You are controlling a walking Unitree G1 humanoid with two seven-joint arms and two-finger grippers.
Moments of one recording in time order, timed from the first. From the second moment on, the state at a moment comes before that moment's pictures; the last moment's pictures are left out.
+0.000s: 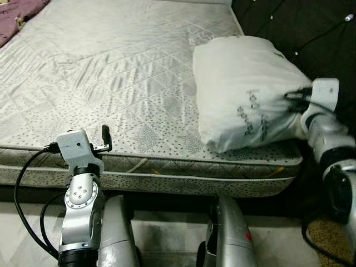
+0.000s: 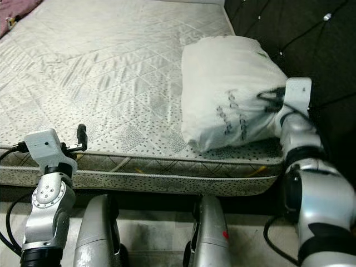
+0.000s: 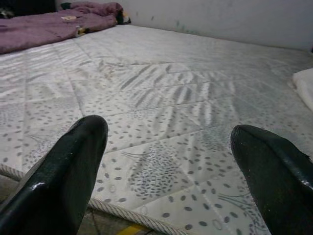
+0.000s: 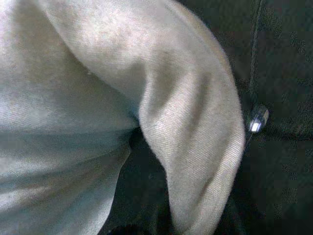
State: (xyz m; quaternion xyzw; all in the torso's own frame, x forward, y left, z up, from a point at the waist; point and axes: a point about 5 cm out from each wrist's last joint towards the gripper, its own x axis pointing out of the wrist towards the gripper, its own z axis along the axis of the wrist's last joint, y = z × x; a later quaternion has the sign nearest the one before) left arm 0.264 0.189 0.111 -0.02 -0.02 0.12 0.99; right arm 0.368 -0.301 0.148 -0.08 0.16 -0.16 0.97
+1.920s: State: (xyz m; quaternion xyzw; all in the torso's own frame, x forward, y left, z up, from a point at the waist) left arm 0.262 0.204 0.109 0.00 -0.02 0.14 0.99; right arm 0.370 -0.205 0.168 -0.14 -0.09 -0.09 0.98
